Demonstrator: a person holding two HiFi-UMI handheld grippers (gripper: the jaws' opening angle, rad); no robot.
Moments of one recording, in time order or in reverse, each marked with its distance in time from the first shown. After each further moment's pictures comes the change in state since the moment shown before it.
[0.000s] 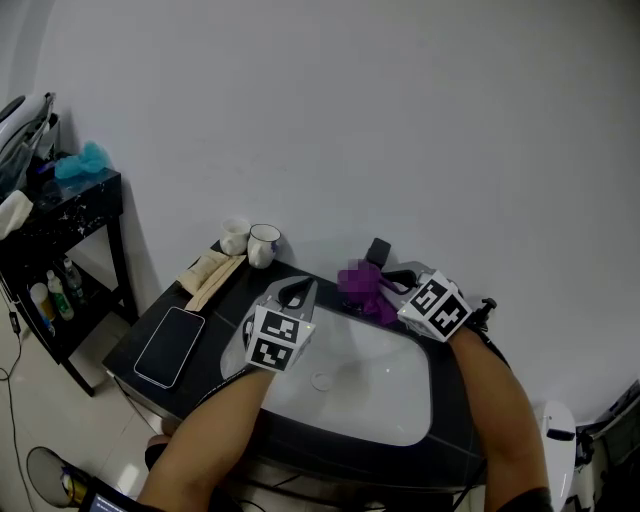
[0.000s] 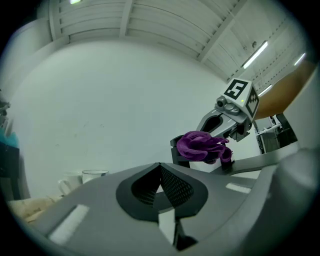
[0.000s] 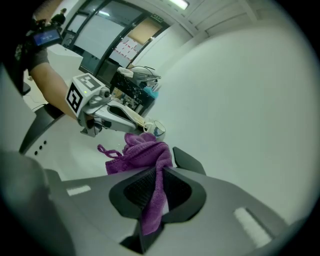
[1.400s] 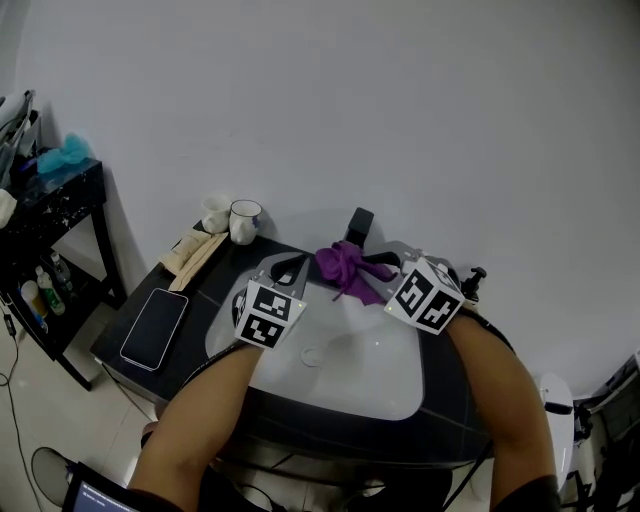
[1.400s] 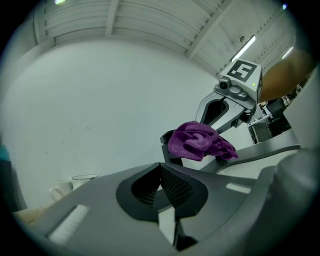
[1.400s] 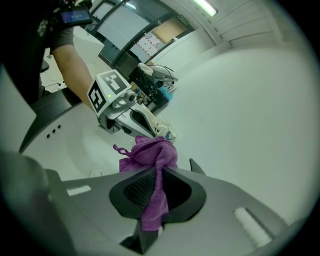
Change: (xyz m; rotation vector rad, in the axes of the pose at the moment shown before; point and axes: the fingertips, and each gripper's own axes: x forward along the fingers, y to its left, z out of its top) left arm 0.009 -0.021 -0.007 0.099 0.020 -0.071; right arm -0.021 0.038 0.012 -0.234 -0.002 0.012
